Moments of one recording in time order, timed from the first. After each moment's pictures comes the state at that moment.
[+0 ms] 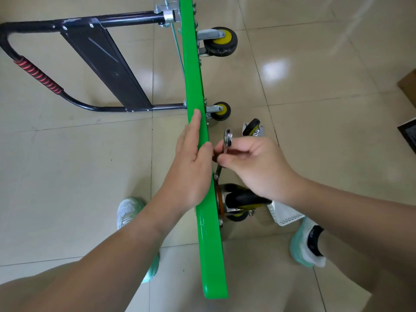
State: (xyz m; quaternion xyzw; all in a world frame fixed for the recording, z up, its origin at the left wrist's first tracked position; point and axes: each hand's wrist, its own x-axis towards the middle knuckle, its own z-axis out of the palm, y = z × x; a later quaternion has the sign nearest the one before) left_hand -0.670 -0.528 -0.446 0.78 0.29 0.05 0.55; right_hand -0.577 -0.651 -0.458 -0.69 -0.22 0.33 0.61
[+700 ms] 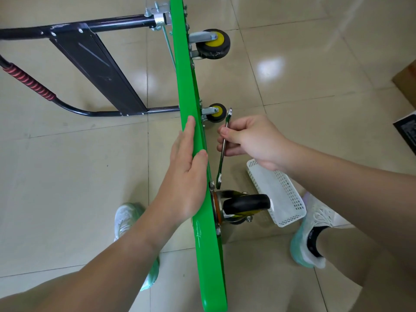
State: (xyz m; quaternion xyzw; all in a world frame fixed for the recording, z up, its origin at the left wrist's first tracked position) left_hand -0.669 -0.526 -0.447 0.79 0.28 0.04 0.54; right_hand -0.512 -0.624 -0.472 -0.70 -0.12 0.39 0.58
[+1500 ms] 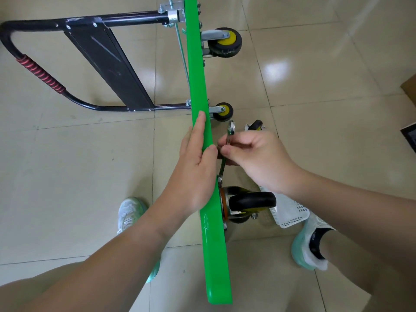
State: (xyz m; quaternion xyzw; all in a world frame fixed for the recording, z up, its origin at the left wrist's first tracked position) left_hand -0.672 -0.526 -0.445 0.78 0.29 0.04 0.55; right_hand -0.562 -0.638 -0.462 -0.69 -0.21 0.34 0.60
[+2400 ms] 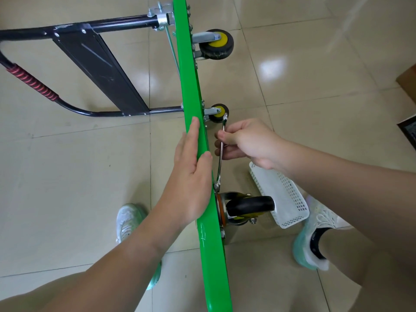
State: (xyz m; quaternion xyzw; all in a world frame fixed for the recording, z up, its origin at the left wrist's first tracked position) left_hand -0.670 -0.528 -0.448 0.79 0.28 0.03 0.54; right_hand -0.506 -0.607 -0.485 -0.70 -0.07 0.44 0.56
